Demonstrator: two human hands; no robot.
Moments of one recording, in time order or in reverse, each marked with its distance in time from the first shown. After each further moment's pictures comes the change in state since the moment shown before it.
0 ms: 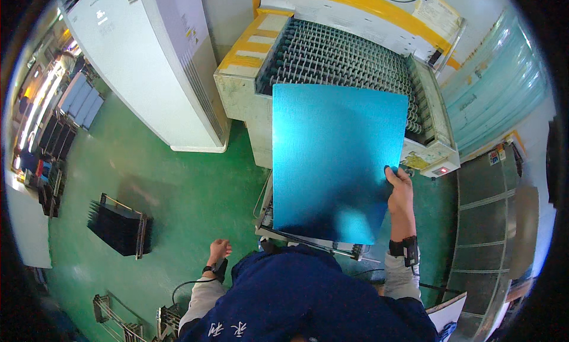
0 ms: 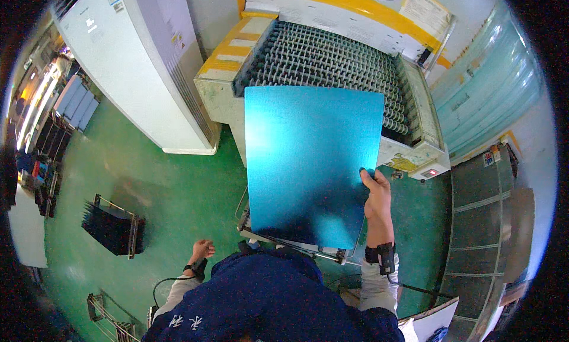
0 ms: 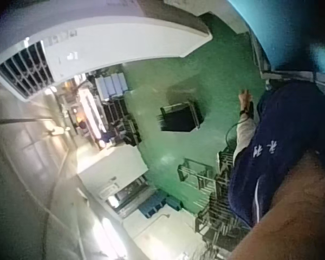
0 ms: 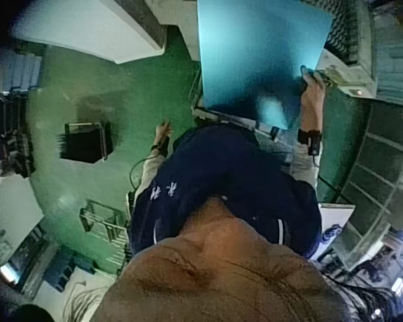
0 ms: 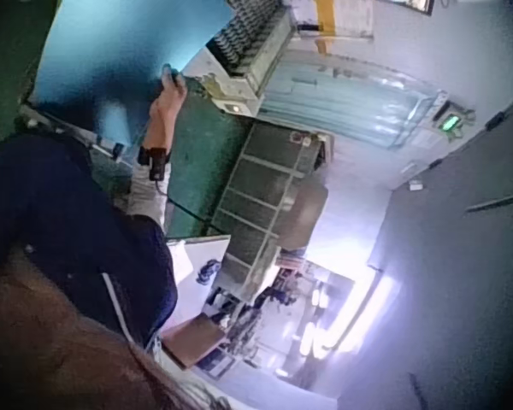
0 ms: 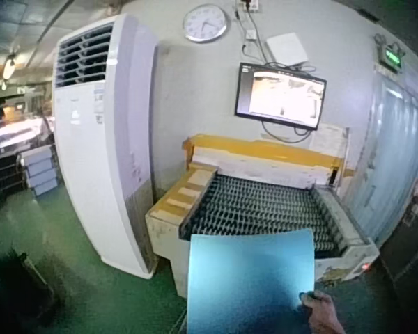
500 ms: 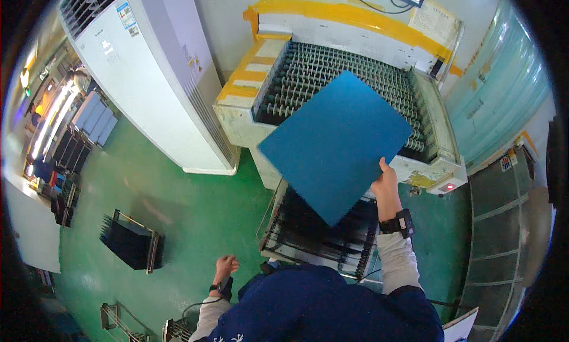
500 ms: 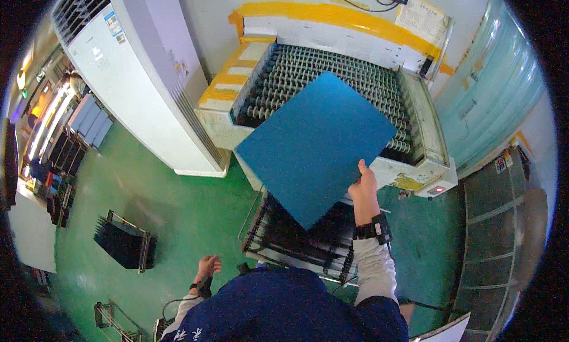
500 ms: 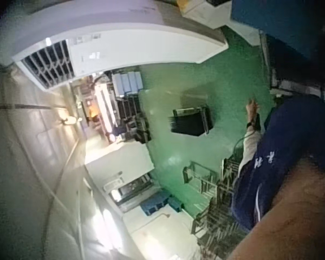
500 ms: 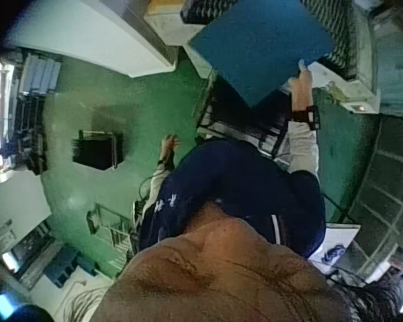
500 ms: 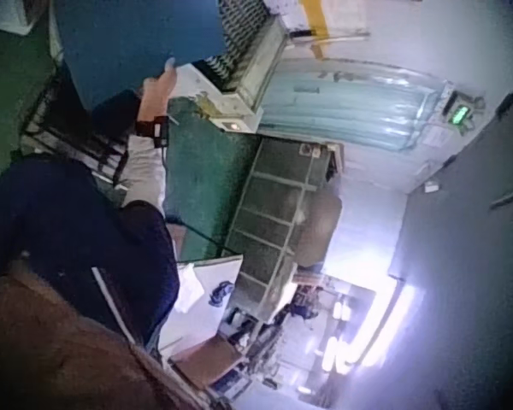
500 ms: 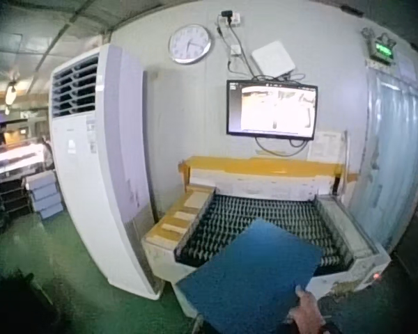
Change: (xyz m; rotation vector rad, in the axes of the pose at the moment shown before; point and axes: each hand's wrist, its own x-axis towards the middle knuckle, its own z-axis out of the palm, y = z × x) left_hand -0.048 0.039 0.052 -0.072 -0.009 0.158; right_hand 0.128 0.041 0.012 0.685 0.059 0.333
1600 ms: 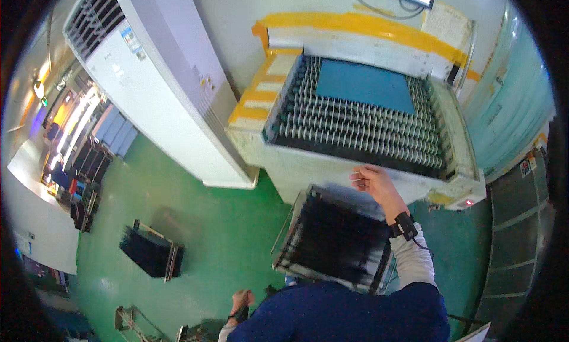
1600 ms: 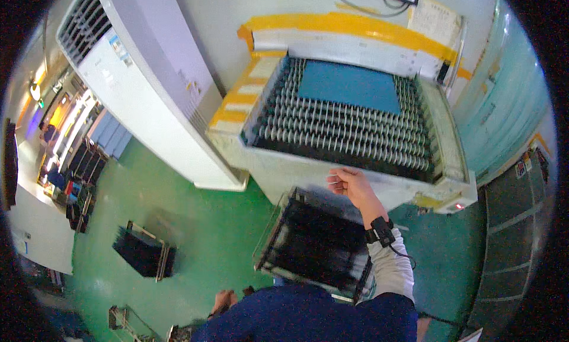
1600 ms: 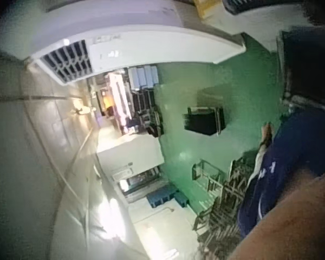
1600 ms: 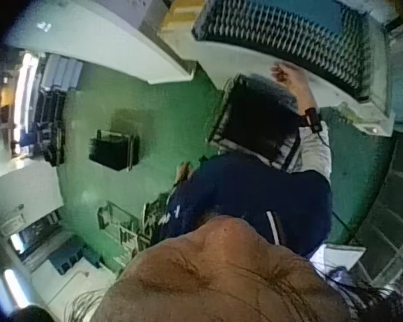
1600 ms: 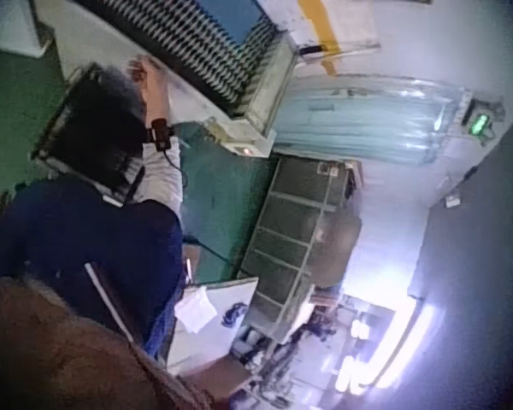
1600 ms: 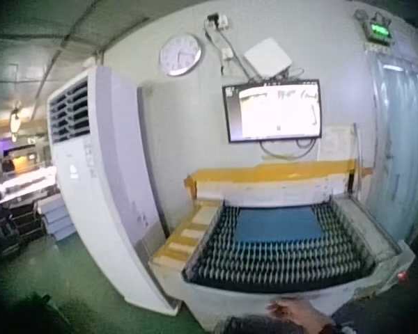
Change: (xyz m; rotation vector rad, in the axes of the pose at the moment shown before) left_hand -0.040 -0.080 -0.041 1.548 0.159 0.773; right_hand 0.036 0.011 0.056 -0.689 -0.456 0.257
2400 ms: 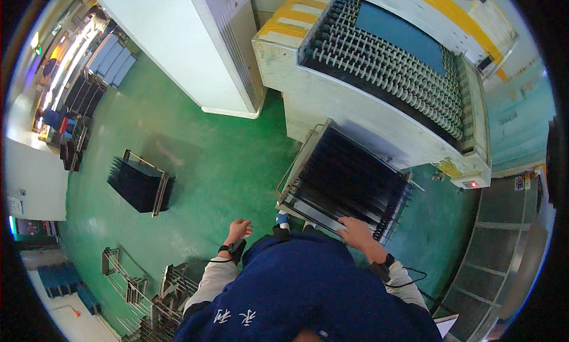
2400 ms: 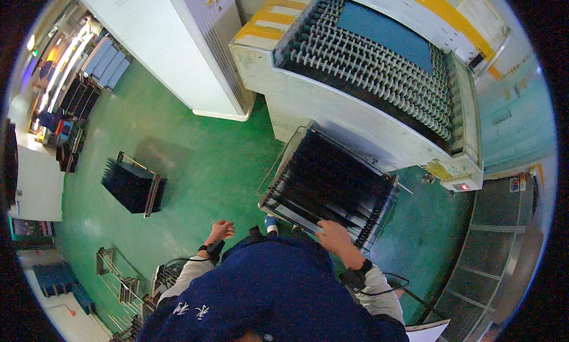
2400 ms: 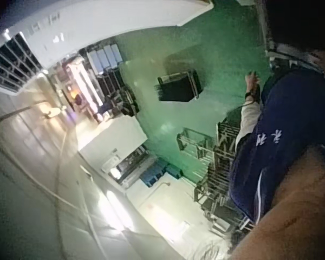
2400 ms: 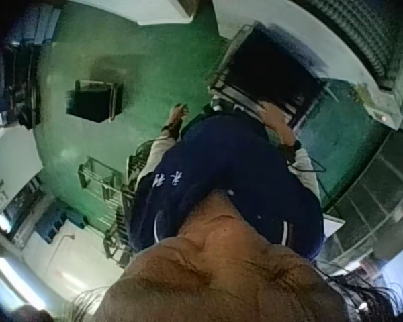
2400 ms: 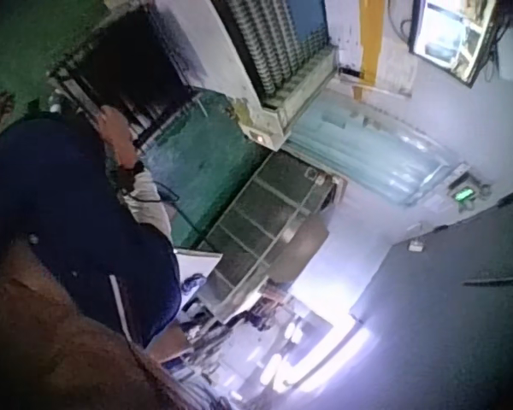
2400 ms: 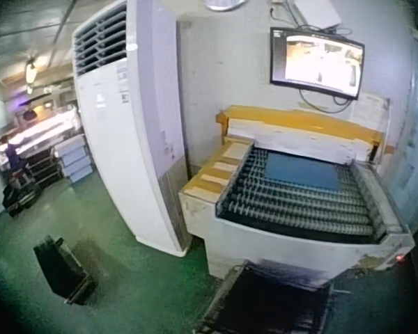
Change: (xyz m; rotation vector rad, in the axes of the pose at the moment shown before) left_hand 0.051 0.007 -0.023 -1.479 -0.248 -1.033; right_hand -0.184 0.229 0.068 -1.431 -0.183 -0.062
